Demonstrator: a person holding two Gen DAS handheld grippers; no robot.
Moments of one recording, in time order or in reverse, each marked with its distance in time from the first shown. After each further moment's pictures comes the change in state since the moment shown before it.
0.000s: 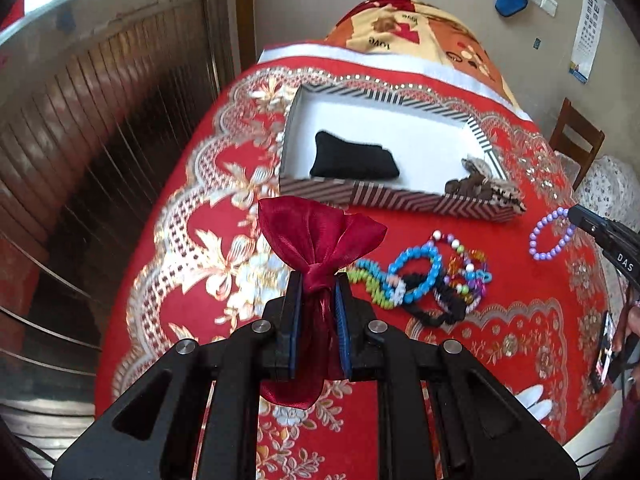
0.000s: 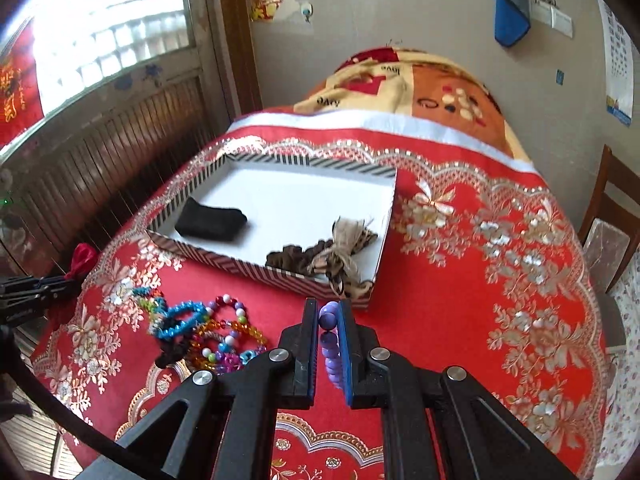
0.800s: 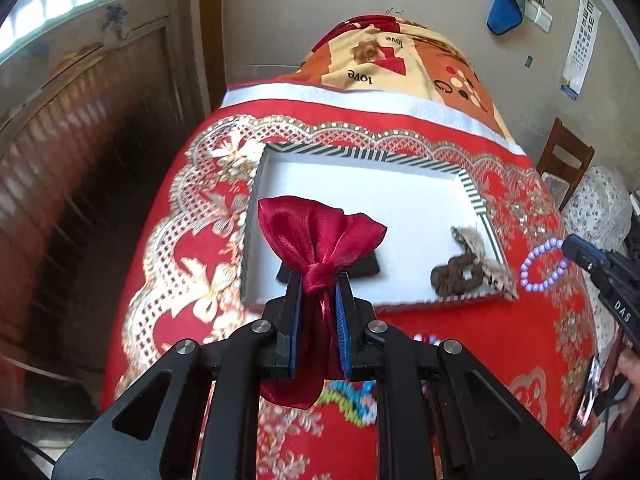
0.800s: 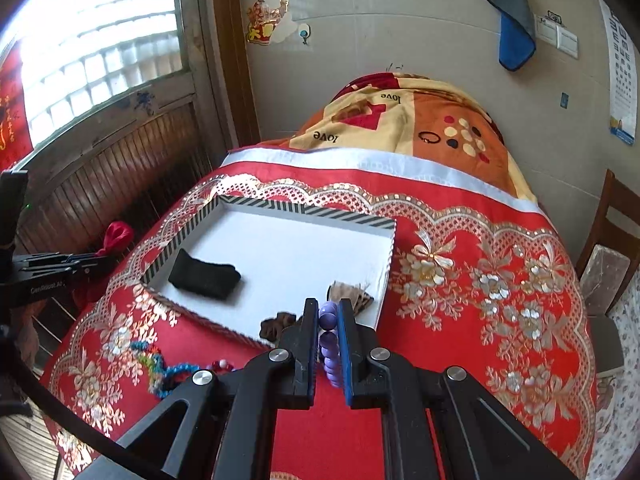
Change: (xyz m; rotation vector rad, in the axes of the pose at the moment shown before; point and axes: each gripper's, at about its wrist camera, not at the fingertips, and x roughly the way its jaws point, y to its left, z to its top) left arm 0.041 -0.016 0.106 0.030 -0.033 -0.079; right arm 0.018 -0.004 0.061 -0.005 -0.046 -0.004
